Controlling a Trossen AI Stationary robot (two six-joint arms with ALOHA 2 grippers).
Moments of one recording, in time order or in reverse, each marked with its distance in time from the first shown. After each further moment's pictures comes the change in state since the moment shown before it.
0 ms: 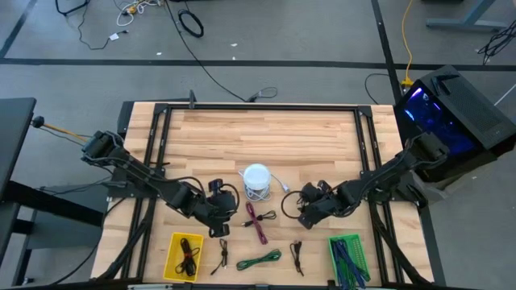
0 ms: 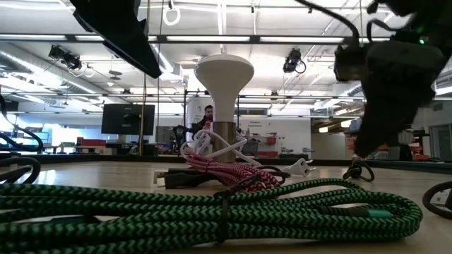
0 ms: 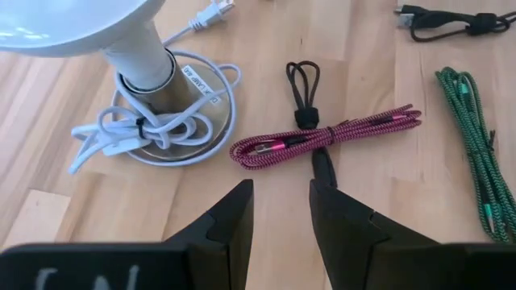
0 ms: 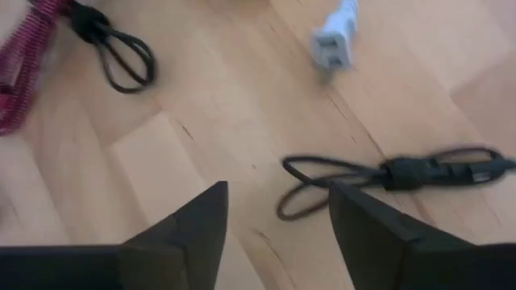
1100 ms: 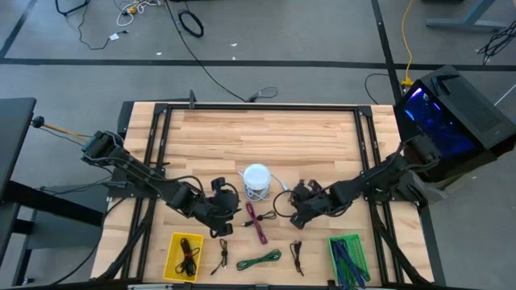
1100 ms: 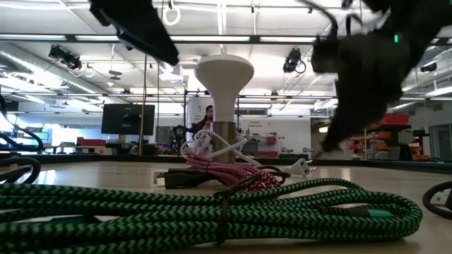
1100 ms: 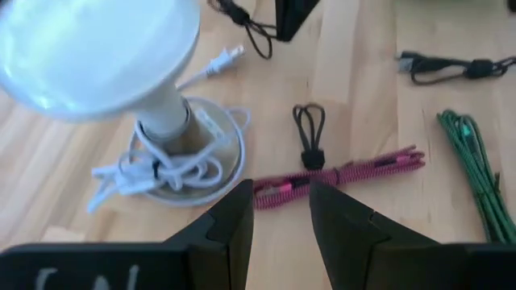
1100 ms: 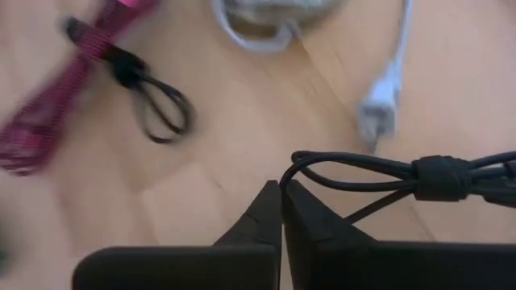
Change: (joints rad) left arm 0.001 0.001 0.000 0.092 -0.089 0.054; right arm -0.043 0.081 0.061 0.109 0.016 -0.127
